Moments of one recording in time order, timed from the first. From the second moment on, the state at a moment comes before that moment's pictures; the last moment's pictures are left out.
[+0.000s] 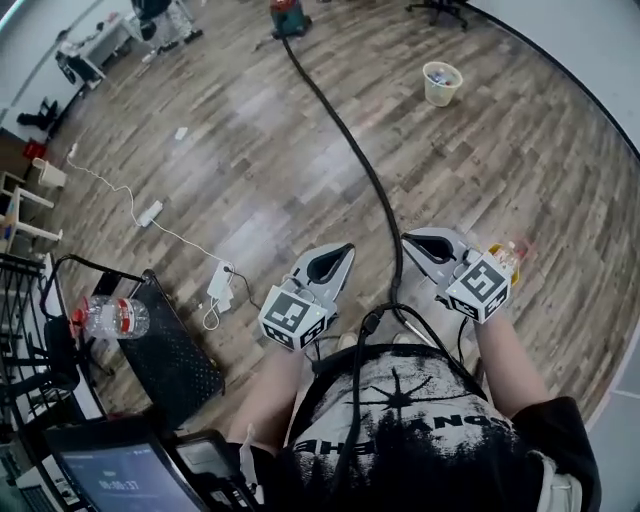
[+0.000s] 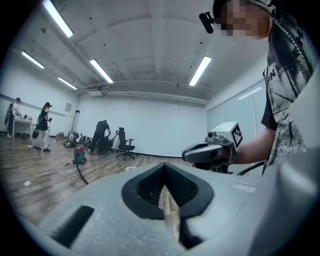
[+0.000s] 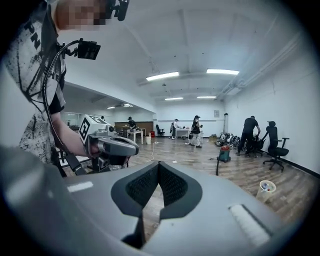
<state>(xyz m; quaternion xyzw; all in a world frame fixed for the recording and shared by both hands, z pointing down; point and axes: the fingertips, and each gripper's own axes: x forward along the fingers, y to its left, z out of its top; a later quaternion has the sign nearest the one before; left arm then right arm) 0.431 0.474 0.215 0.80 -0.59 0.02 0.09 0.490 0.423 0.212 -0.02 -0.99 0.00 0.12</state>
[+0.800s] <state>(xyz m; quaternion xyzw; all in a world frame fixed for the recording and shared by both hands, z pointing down) 0.504 0.464 0.165 0.81 -0.59 0.01 0.05 0.547 0.416 0.177 -0.04 -1.00 -0.03 0.07</state>
